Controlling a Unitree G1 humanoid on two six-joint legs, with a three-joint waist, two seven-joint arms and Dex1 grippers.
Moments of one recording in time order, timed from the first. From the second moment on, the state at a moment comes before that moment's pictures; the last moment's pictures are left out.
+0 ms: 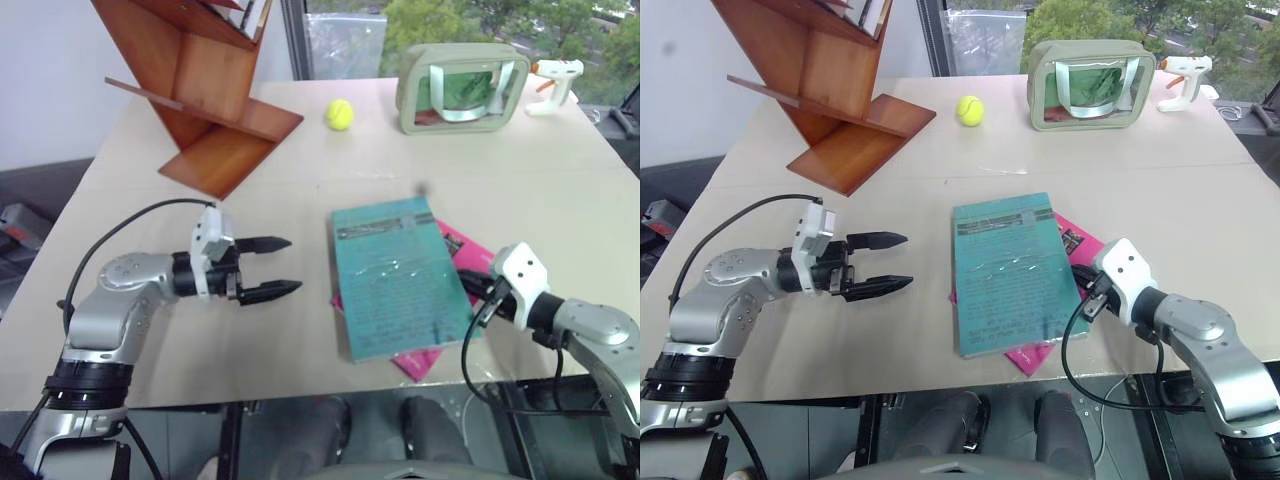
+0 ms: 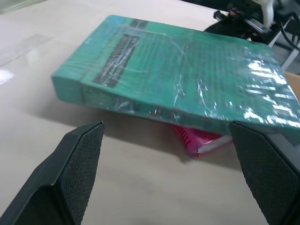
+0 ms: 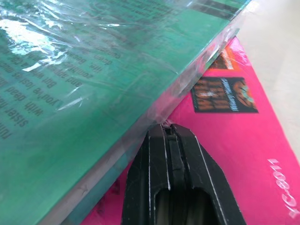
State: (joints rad) left arm -0.30 0.76 0.07 -0.03 -0.56 0.47 -1.25; right arm 0.03 -0.67 -0.04 -0.53 0.32 0.57 0.61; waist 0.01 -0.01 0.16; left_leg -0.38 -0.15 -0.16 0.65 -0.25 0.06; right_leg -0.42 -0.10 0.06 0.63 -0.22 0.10
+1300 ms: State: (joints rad) left arm -0.74 0.26 0.28 0.42 -0.80 1.58 -0.58; right arm 0.41 -1.13 -0.23 -1.02 0.94 0.22 0.23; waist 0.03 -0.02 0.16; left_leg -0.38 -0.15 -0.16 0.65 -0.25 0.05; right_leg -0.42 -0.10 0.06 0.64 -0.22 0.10
